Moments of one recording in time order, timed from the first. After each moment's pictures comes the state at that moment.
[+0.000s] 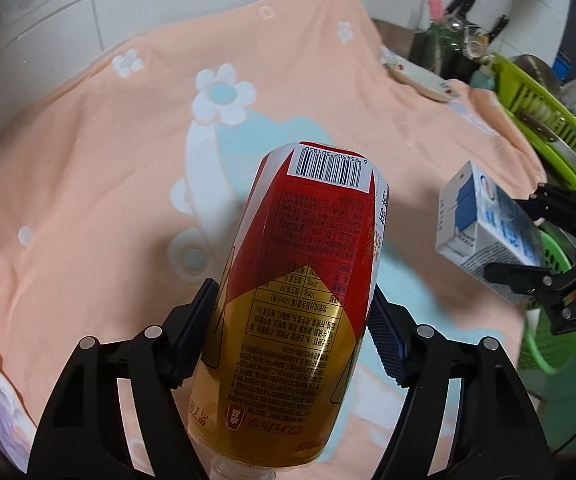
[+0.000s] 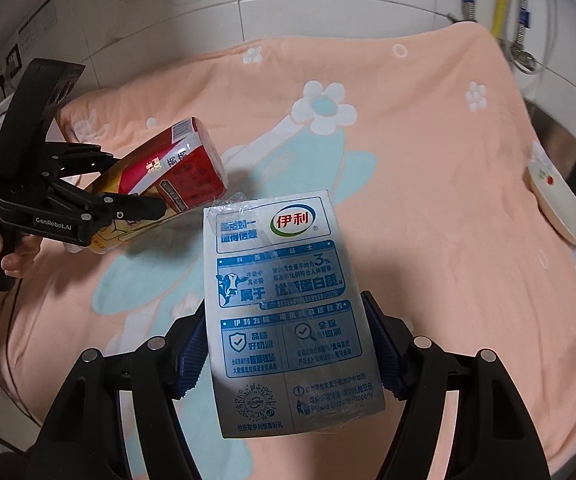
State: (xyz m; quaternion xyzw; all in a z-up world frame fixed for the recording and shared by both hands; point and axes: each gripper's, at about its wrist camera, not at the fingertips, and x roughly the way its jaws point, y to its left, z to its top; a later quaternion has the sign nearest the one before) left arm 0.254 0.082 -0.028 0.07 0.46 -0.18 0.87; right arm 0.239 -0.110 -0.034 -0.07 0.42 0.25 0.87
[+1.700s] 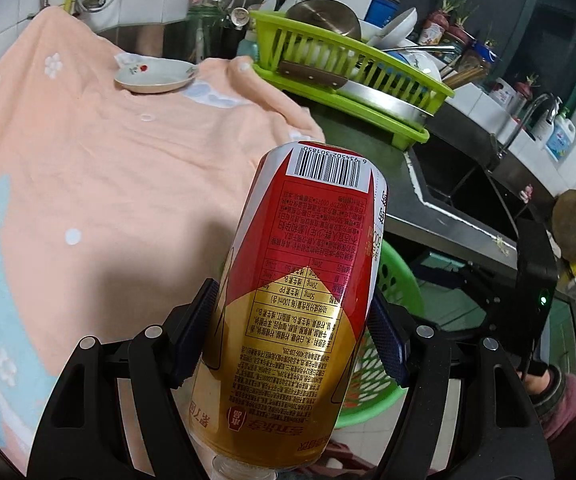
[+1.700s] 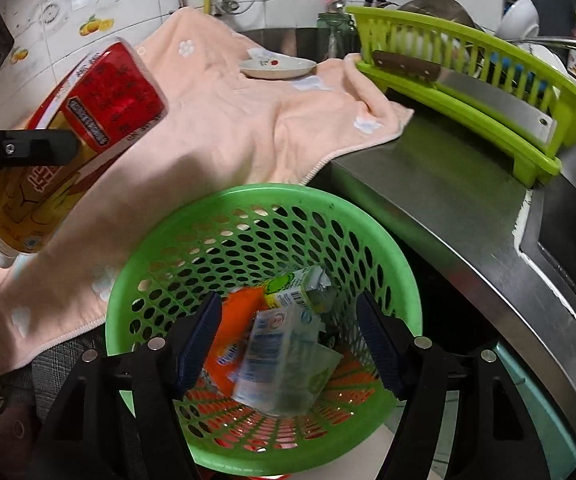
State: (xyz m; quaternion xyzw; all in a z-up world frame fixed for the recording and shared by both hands) left arm 0.124 -0.198 -0.018 0.06 0.44 -0.41 0.80; right arm 0.006 -0.353 -0.080 0.05 0.42 -0.05 0.91
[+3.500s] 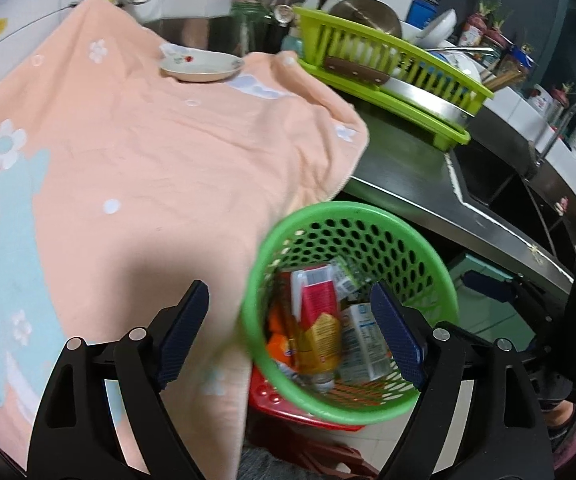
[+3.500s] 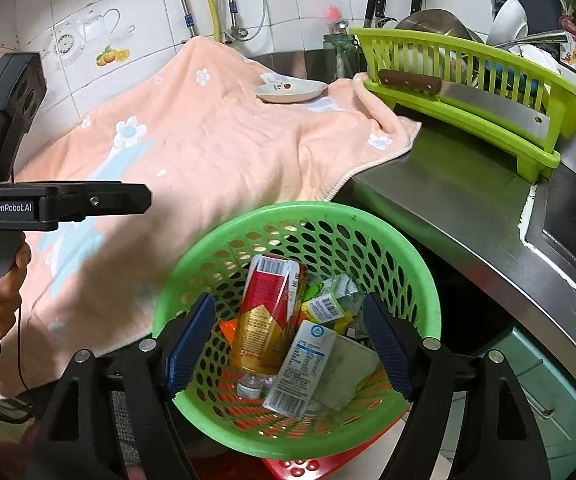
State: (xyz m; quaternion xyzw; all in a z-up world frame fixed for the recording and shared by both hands) left arm 0.117 -0.179 -0.027 0.07 0.44 -0.33 0.83; right arm -0.014 -0.334 -0.061 0.08 0.38 -0.02 0.92
